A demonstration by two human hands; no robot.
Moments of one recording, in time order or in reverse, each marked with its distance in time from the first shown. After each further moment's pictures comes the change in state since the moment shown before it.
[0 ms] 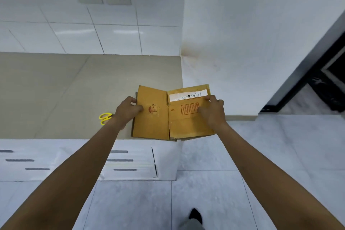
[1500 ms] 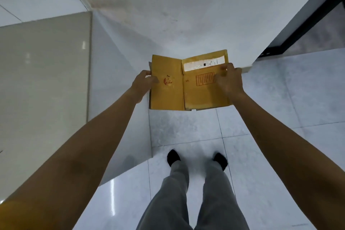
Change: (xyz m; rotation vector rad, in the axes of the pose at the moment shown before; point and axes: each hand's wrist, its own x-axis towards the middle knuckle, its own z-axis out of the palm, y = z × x) left_hand 0.250 0.123 0.414 0.000 -0.289 -0.203; right_hand 0.358 0.294 -0.096 -0.022 -0.050 0.254
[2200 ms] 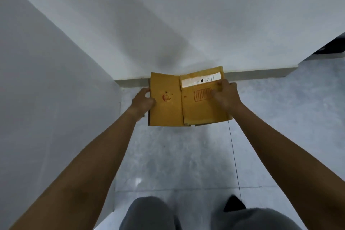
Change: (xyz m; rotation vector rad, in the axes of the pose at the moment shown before) left_hand 0.362 -0.250 0.177 0.026 0.044 -0.171; right_hand 0.282 0.252 0.273 -0.119 -0.237 -0.013
